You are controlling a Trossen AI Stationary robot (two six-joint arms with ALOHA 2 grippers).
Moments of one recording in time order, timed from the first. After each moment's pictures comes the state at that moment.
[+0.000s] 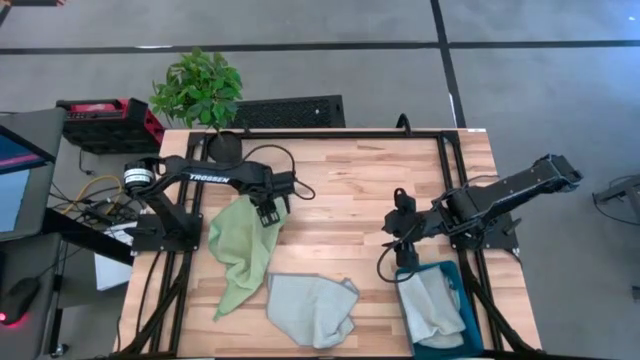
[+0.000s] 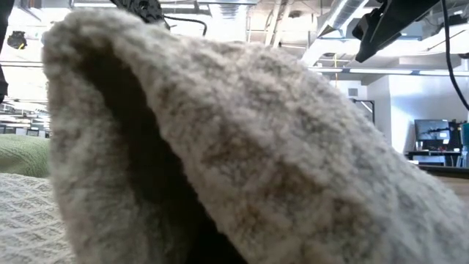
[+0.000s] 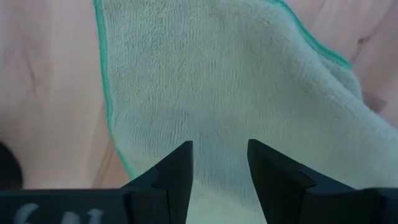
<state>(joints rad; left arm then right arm) 0.24 1.65 1.03 -0.90 -0.15 -0.18 0.36 1.17 0.98 -0.78 0.18 0.33</state>
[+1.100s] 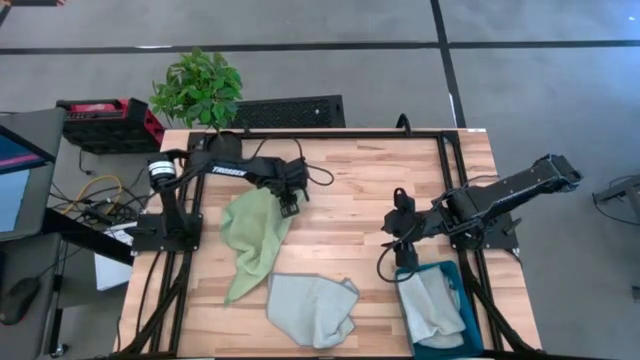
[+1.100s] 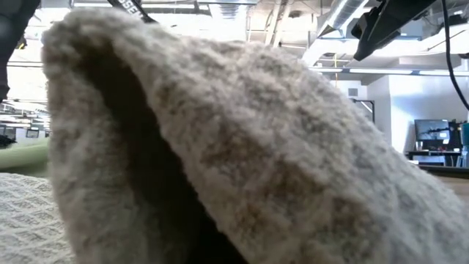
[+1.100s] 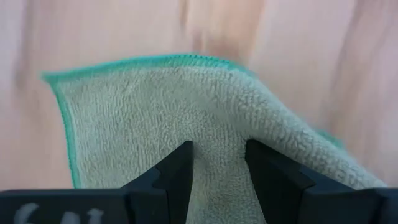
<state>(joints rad) 0.34 1.85 1.08 -0.48 -0.08 0.09 0.36 1.17 0.98 -0.77 0.18 0.33</state>
